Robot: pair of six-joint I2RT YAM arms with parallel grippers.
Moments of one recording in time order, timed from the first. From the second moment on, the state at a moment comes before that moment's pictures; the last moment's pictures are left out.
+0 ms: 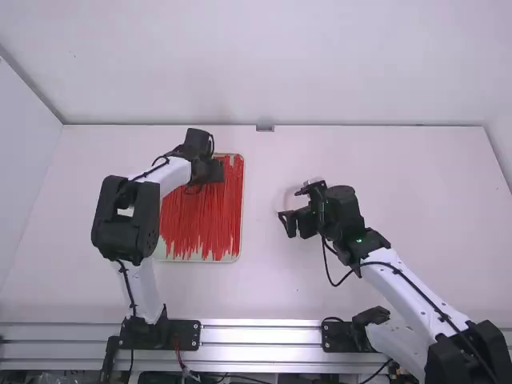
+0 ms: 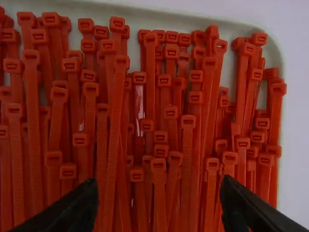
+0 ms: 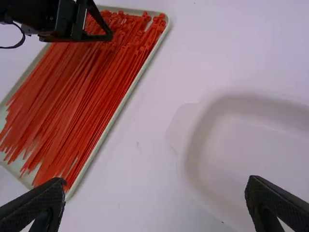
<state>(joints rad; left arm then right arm) -0.13 2.00 1.31 -0.36 0.06 -0.27 0.40 1.14 0.58 -0.13 -0.28 0.12</state>
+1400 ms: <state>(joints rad) -0.13 2.07 1.40 -0.46 -0.01 -0.32 0.40 1.14 0.58 -0.13 -0.28 0.12</state>
